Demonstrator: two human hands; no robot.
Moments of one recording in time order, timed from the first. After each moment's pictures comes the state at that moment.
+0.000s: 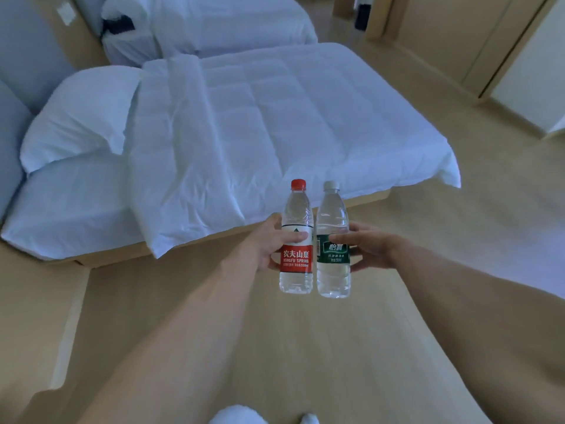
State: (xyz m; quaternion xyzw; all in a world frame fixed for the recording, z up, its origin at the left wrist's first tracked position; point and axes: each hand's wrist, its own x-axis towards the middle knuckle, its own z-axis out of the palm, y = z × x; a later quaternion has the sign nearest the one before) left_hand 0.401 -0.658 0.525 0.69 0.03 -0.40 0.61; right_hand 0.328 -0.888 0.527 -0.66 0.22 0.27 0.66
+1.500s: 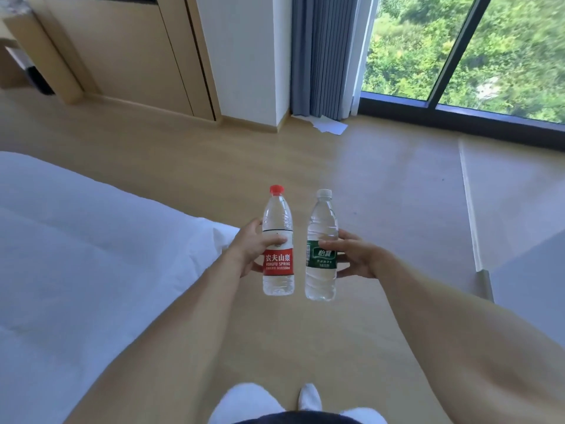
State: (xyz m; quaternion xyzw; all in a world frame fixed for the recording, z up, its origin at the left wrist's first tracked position) left_hand 0.520 -1.445 0.549 0.66 -0.29 -0.56 0.41; right_hand 0.287 -1.529 0.540 -0.47 0.51 -0.10 0.71
